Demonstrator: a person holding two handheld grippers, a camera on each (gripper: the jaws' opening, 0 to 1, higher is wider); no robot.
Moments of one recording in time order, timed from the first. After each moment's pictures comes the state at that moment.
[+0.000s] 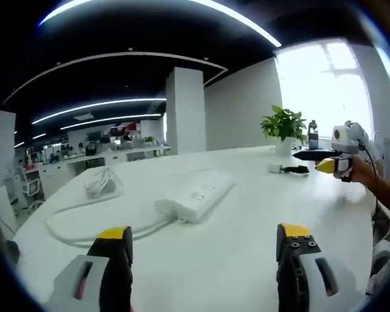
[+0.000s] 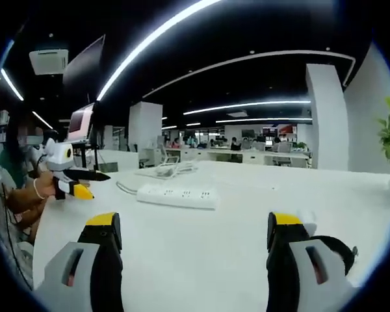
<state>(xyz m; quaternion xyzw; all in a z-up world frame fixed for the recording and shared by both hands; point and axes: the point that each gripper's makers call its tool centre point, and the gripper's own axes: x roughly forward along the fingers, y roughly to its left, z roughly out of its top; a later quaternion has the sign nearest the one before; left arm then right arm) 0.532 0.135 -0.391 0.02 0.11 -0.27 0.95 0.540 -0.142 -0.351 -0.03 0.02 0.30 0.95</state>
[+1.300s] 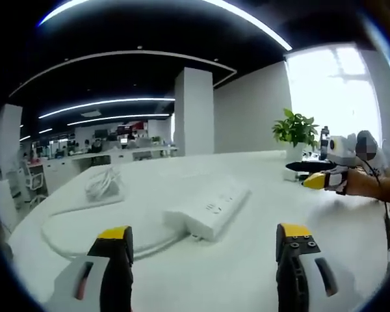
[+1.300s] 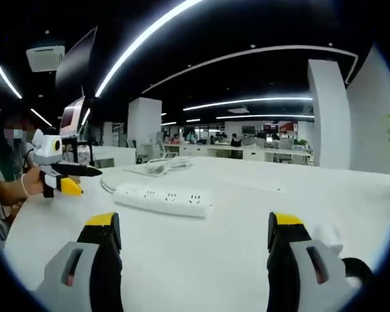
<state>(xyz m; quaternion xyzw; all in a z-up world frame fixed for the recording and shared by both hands) 0.579 0.132 -0.388 0.00 0.11 -0.25 0.96 0.615 -0.125 -0.371 -0.06 0.03 0.30 0.95</state>
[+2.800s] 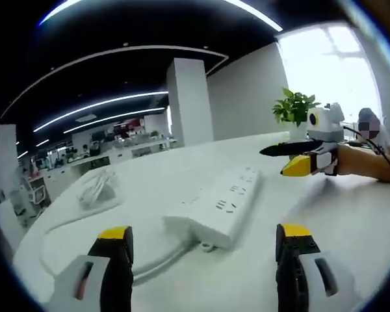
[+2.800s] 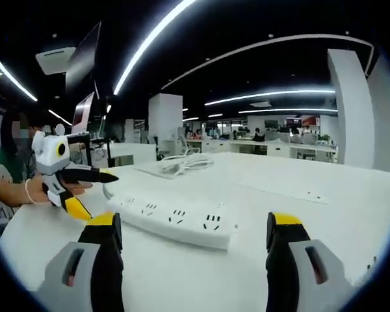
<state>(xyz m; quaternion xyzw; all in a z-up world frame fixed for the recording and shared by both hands) 0.617 0.120 -0.407 0.07 0.13 -0.25 0.96 0.672 -0.053 -0.379 -0.04 0.05 0.38 0.92</state>
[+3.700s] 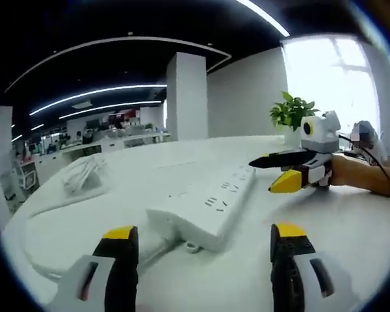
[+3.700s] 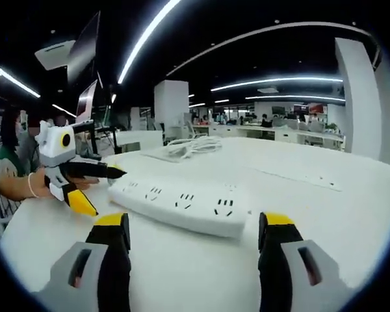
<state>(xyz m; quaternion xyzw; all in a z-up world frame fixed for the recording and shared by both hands) 0.621 0.105 -0.420 0.02 0.16 -0.27 0.95 0.676 -0.039 -0.404 -0.03 0.11 0.40 0.91</state>
